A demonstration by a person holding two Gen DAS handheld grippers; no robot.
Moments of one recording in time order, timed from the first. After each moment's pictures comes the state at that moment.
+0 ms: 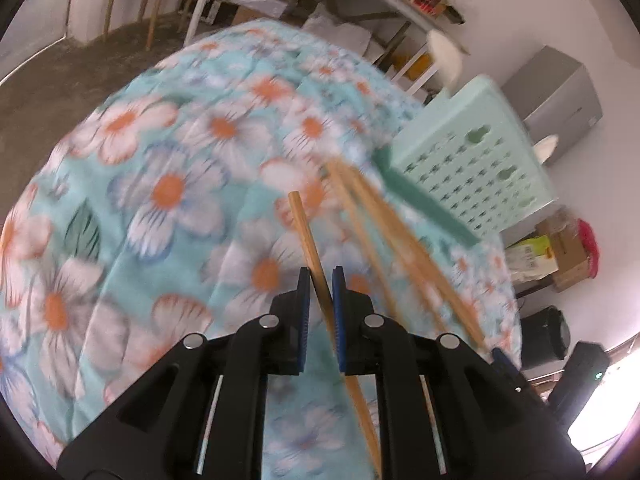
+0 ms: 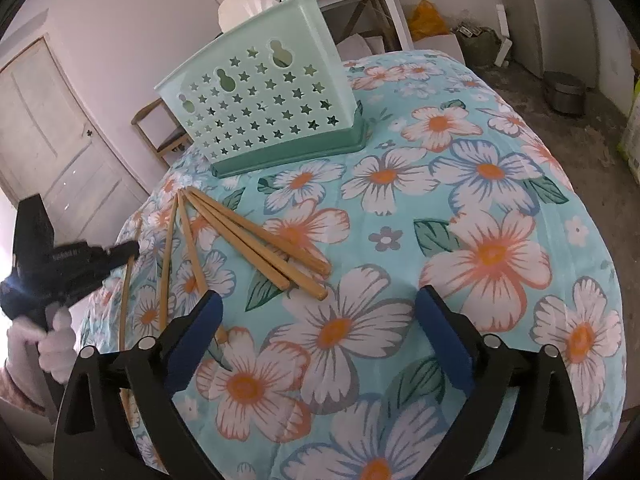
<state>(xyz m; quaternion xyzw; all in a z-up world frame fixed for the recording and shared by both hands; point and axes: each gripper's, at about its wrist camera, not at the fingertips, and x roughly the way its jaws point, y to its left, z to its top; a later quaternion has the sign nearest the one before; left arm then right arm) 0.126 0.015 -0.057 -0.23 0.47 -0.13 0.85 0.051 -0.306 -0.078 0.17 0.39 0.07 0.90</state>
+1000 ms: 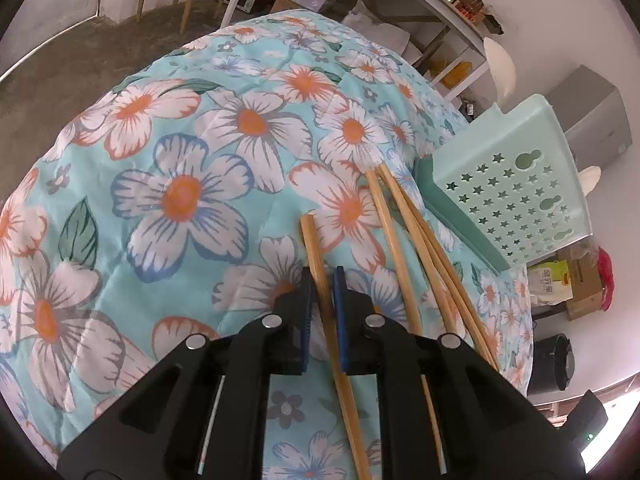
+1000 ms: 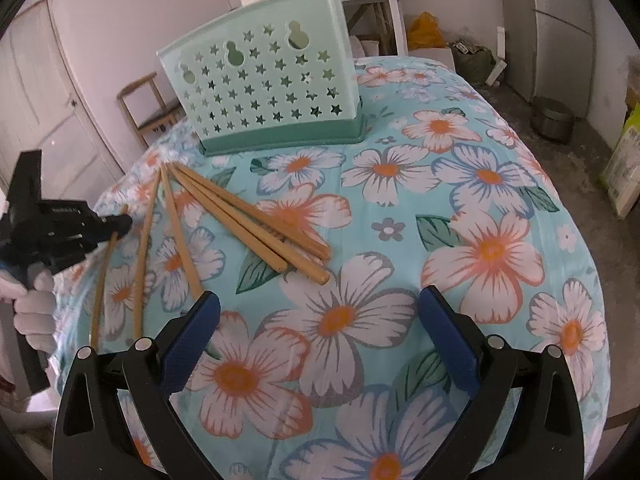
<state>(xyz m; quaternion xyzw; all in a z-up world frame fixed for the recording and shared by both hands) 0.148 0.010 -0.065 -0.25 0.48 -0.08 0.84 0.047 -0.287 -0.081 0.10 0.40 0.03 0.91</state>
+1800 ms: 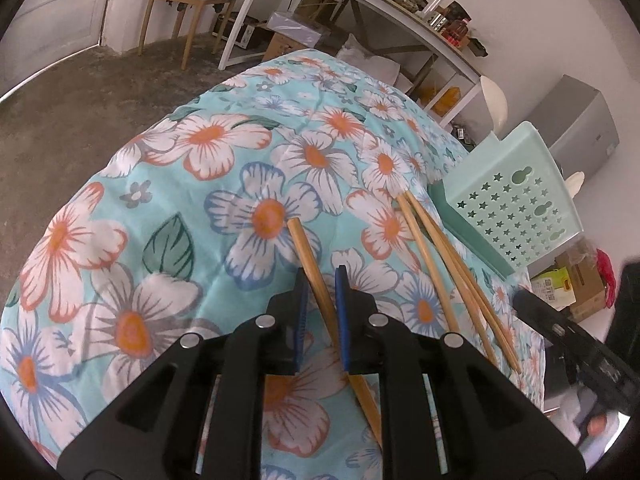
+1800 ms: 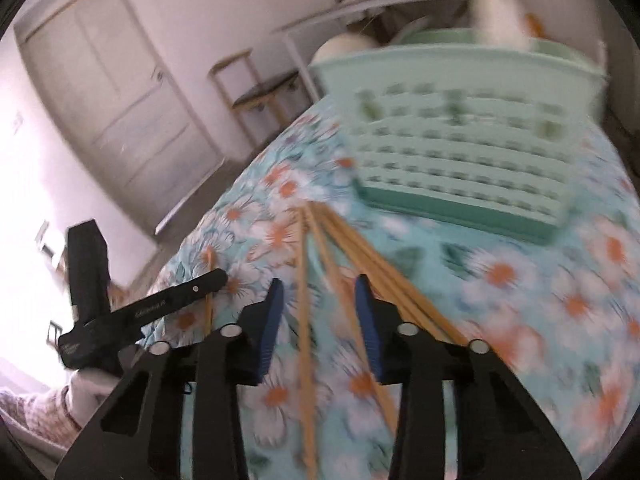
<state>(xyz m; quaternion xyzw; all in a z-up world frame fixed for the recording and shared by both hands) 0.119 0.051 -0.066 -0.24 0.42 -0.08 0.87 0.145 -0.181 -0.028 0.08 0.42 0.23 0.87</state>
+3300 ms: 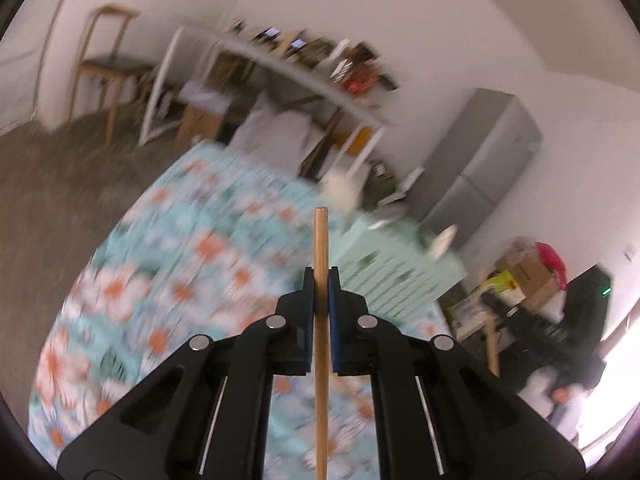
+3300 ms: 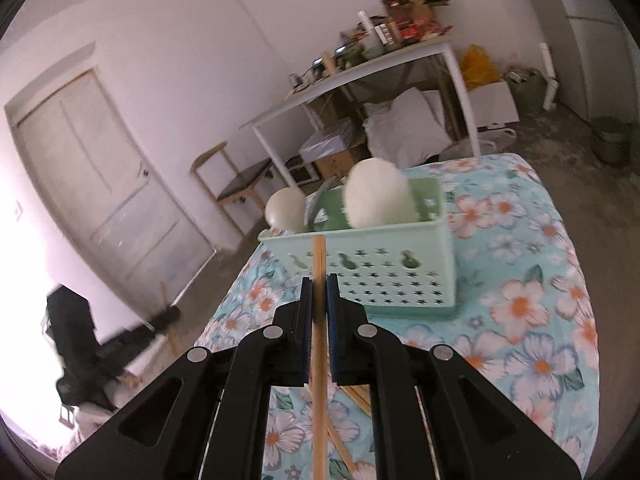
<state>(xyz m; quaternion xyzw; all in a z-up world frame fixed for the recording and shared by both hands) 0.118 0.022 0.064 -0.21 0.28 -0.21 0.91 0.114 -0.303 0.053 0.21 0.29 0.14 0.92</state>
